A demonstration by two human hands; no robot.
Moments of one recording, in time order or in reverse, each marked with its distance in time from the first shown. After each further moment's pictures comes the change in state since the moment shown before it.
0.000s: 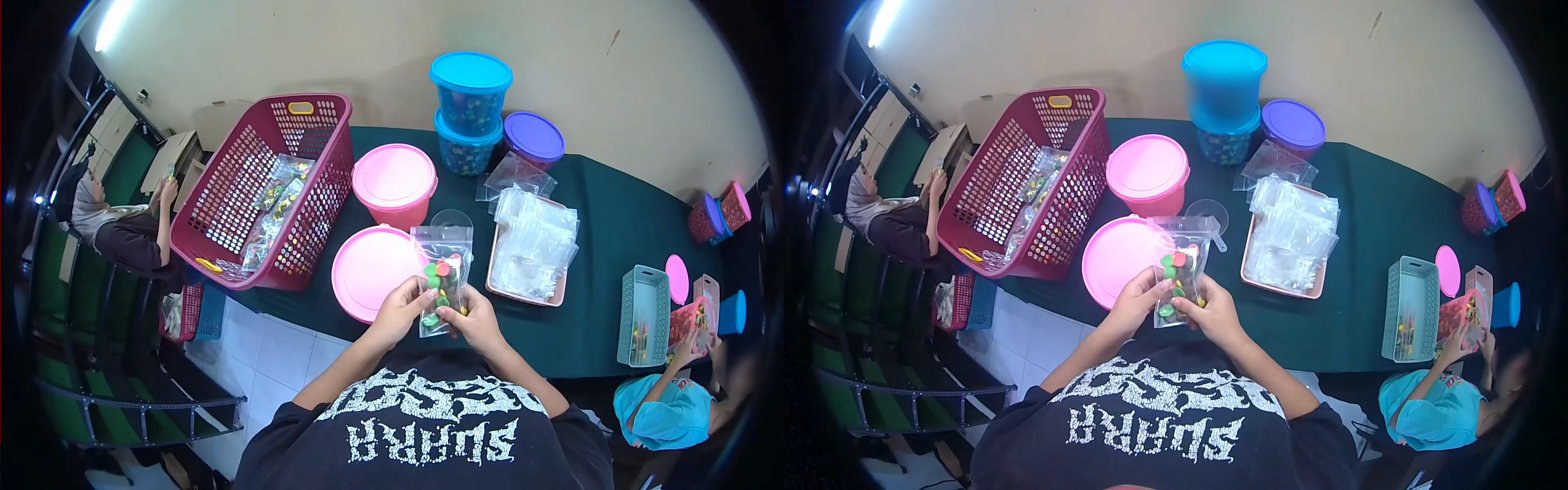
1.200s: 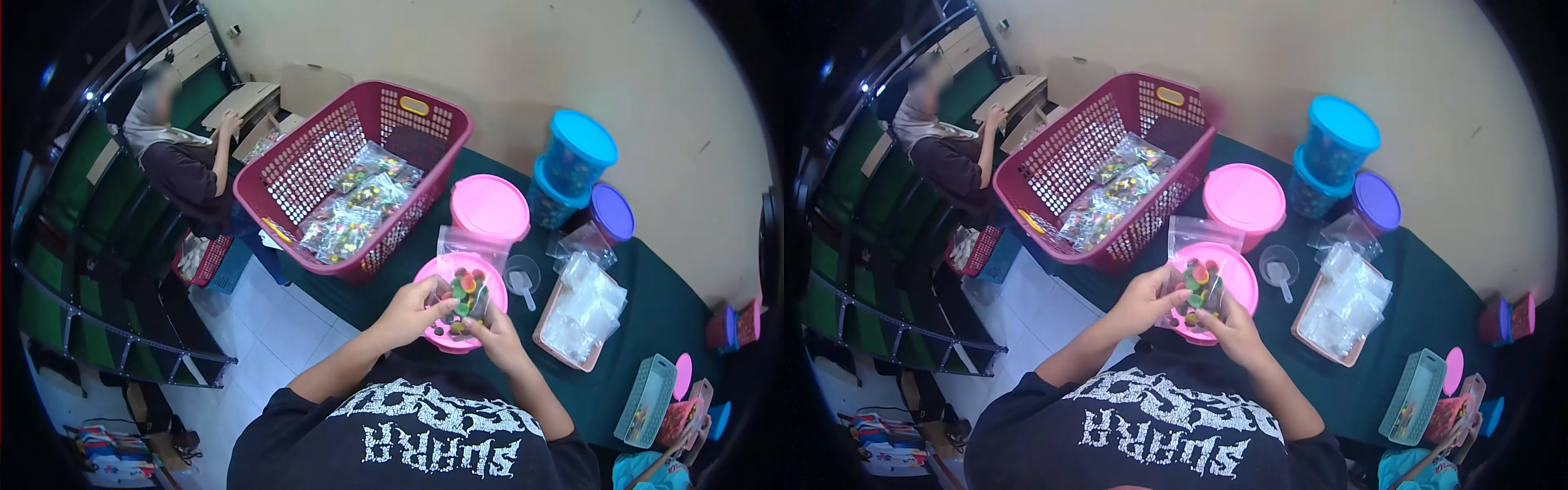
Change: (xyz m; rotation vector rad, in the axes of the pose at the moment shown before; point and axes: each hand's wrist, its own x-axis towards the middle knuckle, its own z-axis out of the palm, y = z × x) left_hand -0.046 0.063 -0.098 0.342 0.209 0.203; right_hand 0.056 -0.025 0.090 -0.005 -0.392 0.059
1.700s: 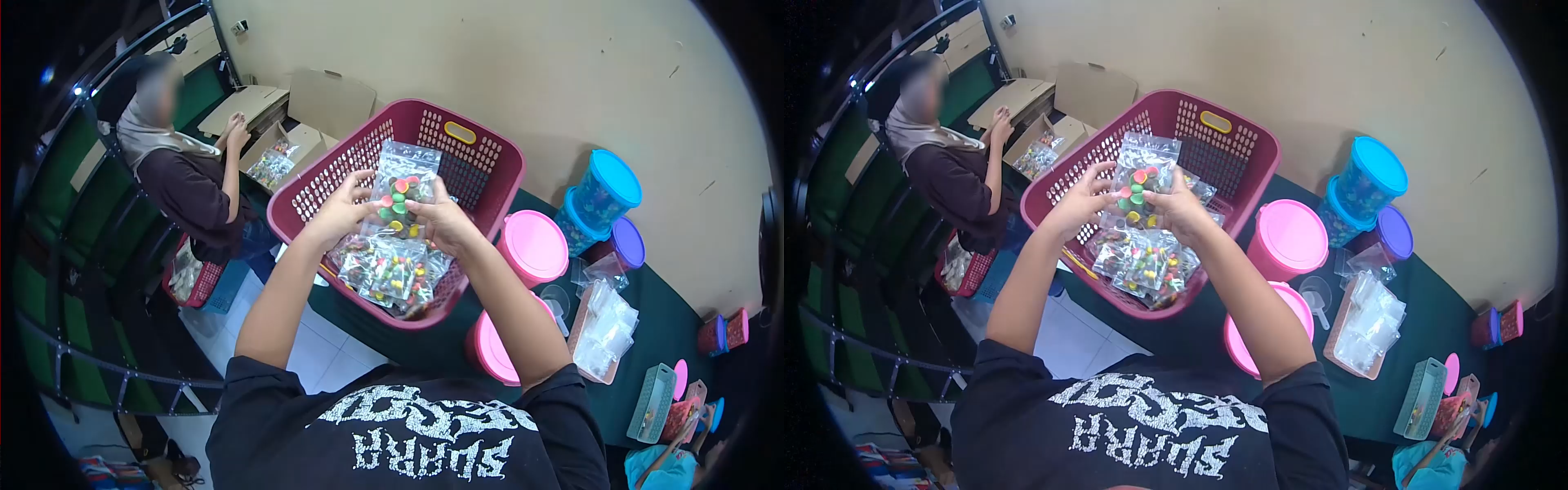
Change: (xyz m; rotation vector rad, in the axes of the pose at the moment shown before) left_hand 0.072 0.029 -0.302 -0.064 0.172 -0.104; right_hand 0.303 -0.043 0.144 0.281 -0.110 -0.015
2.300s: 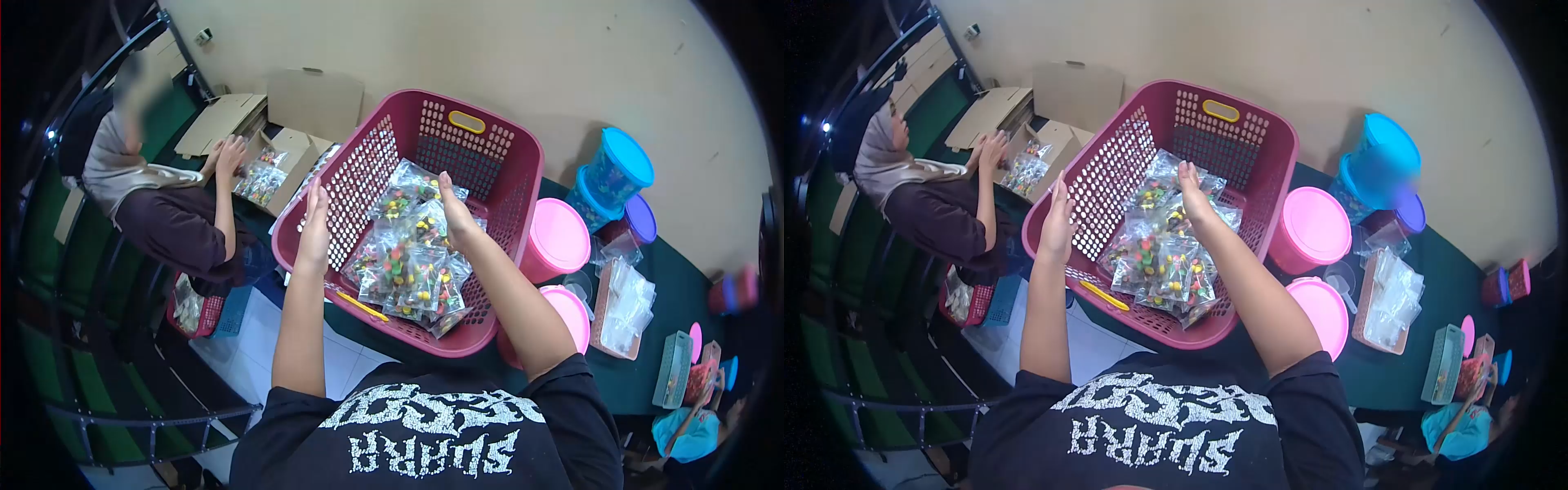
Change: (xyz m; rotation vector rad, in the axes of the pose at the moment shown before) left_hand 0.038 -0.069 -0.082 -0.136 0.294 0.029; right_hand 0.072 0.045 -0.034 -0.115 0.314 0.225
